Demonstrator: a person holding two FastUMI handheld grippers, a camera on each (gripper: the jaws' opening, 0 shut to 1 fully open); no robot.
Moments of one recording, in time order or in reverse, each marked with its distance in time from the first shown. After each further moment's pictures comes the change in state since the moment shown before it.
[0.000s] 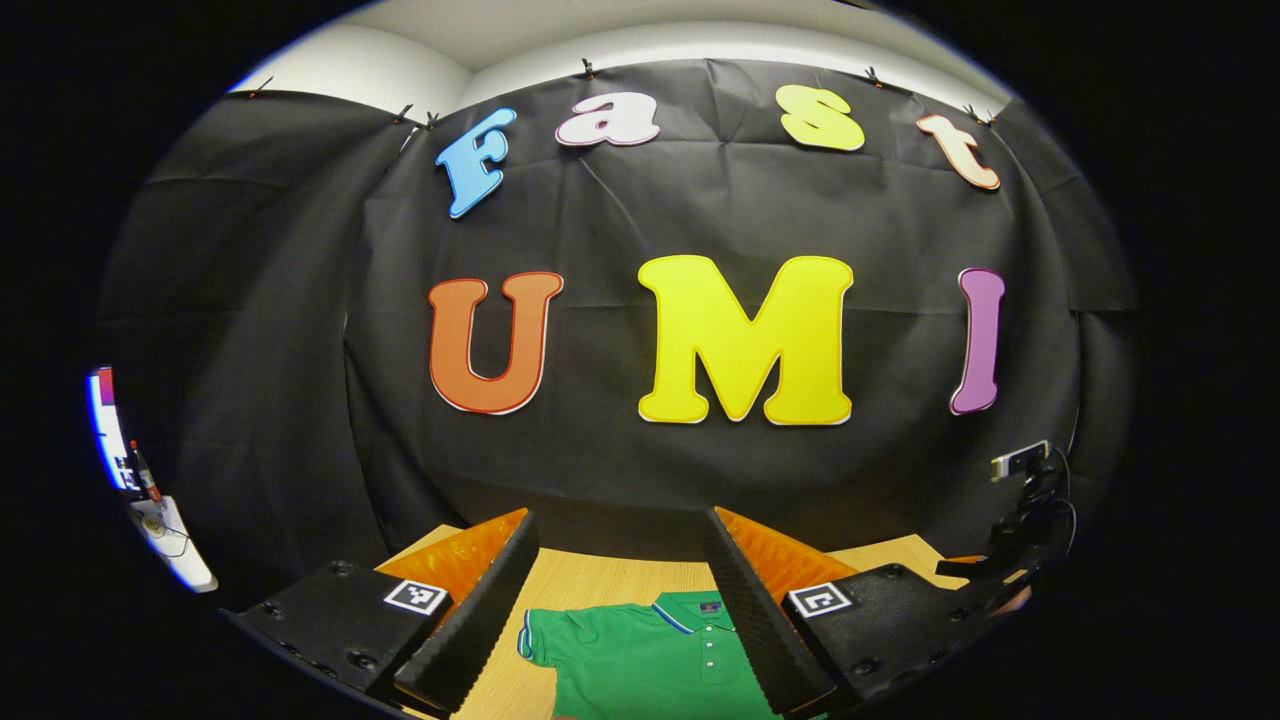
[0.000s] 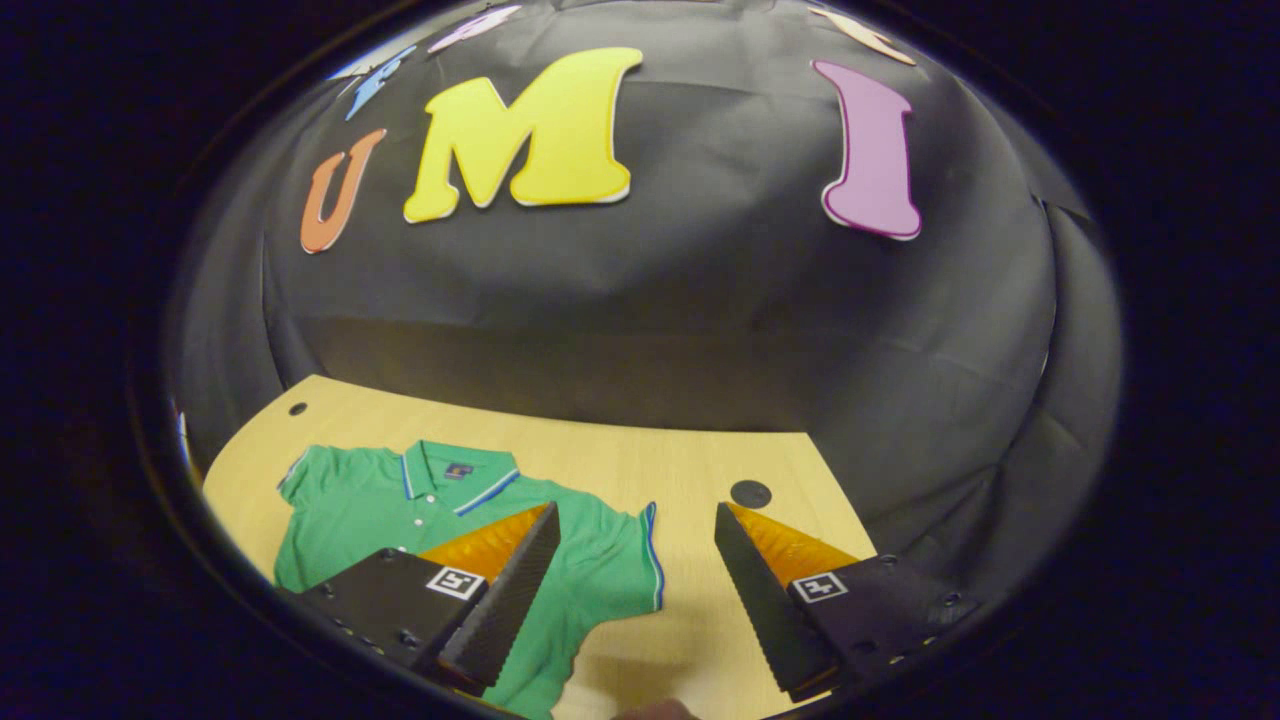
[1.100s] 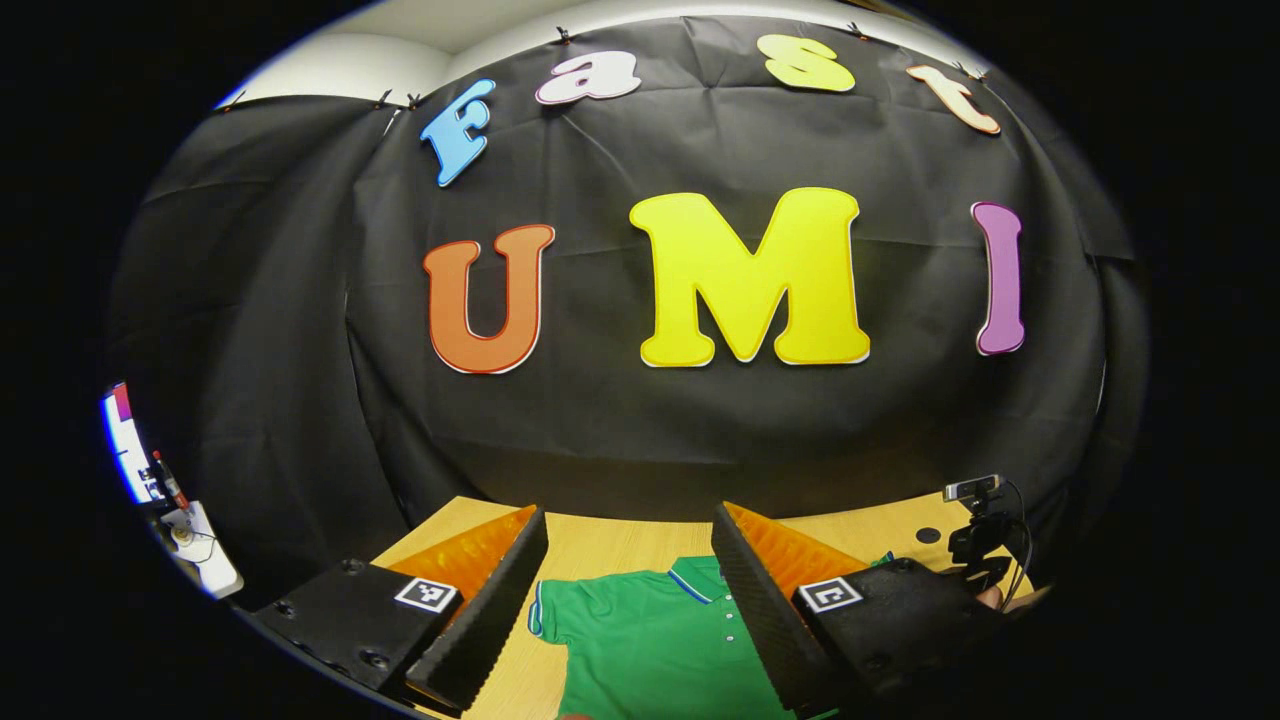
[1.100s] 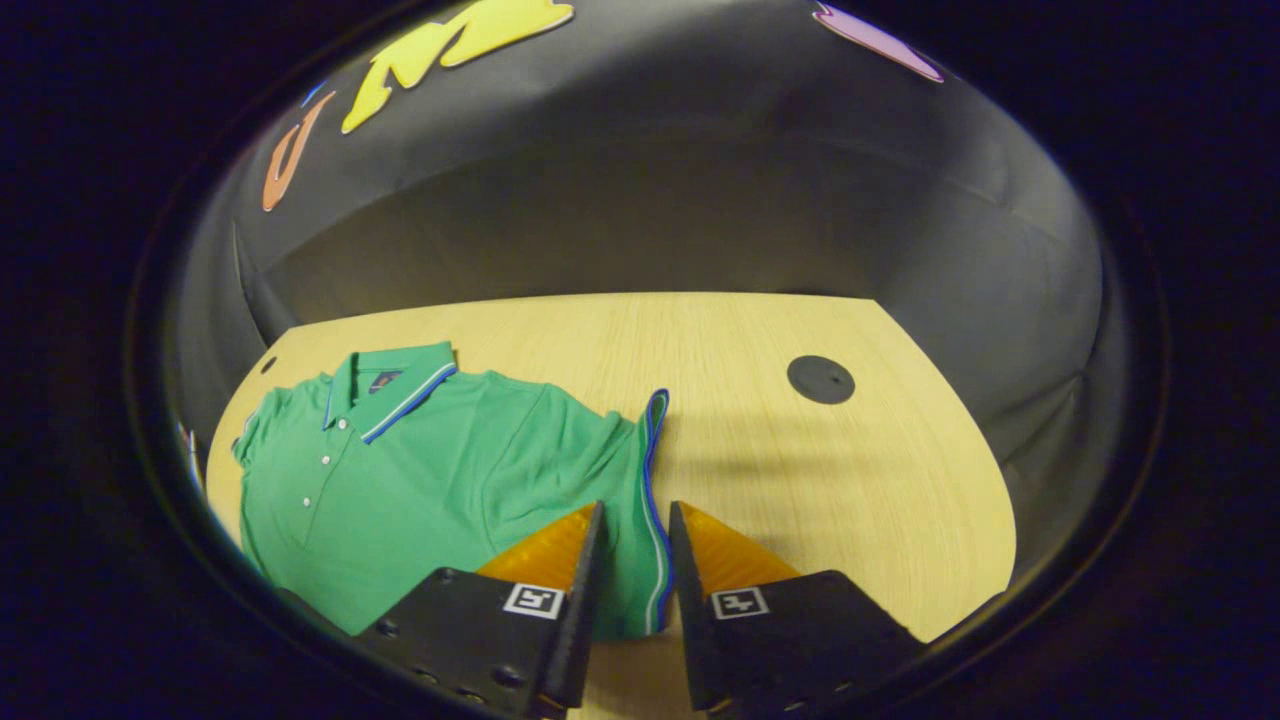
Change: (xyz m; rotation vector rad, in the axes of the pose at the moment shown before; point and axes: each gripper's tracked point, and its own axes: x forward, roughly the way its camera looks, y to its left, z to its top) left arm 0.014 -0.017 -0.045 0.042 0.120 0.026; right arm 0.111 -0.004 -0.107 0.081 0.256 0.087
